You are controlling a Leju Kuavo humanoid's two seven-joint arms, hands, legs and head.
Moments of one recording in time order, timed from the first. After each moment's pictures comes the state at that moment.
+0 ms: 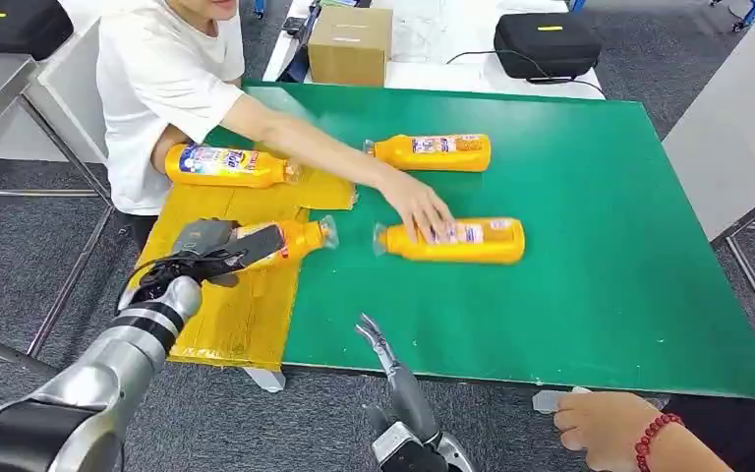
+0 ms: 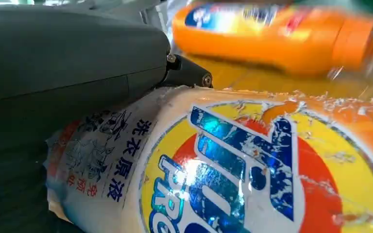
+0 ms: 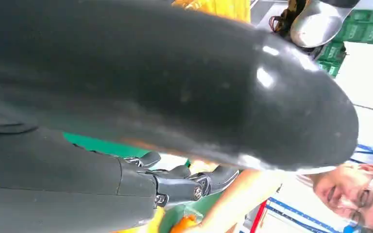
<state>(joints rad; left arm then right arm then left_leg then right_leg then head) -0.74 0.04 -0.22 -0.45 -1.05 0.06 -0.04 0.00 0.07 0.69 -1.22 0.30 -0.29 -0.70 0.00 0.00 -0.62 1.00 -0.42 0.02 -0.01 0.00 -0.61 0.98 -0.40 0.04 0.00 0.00</state>
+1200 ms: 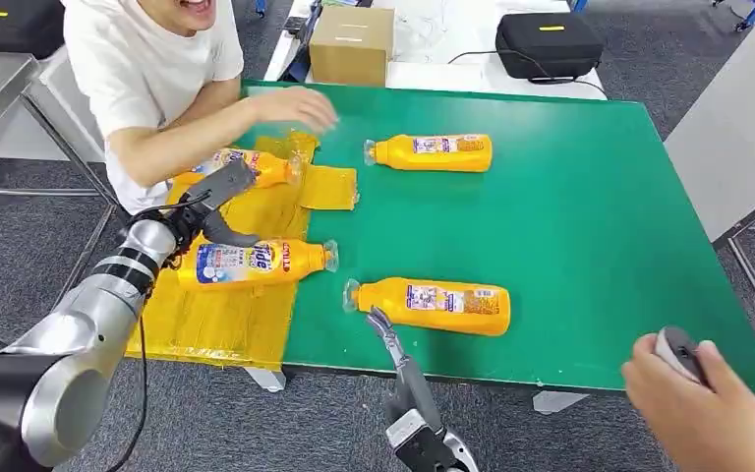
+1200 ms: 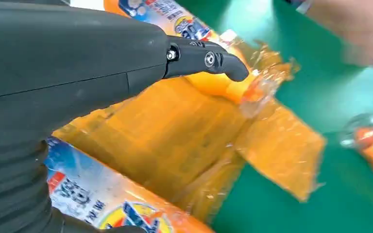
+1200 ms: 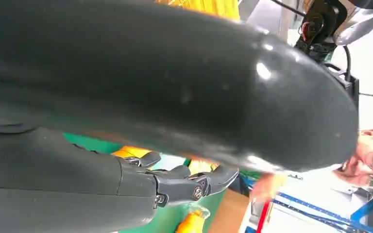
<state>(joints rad) -0.92 0.04 -0.04 -0.35 -0.71 -0.22 -0.29 -0.02 0.05 0.73 -1.22 0.18 -0.32 -0.70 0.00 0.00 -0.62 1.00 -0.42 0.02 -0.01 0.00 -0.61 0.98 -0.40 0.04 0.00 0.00</state>
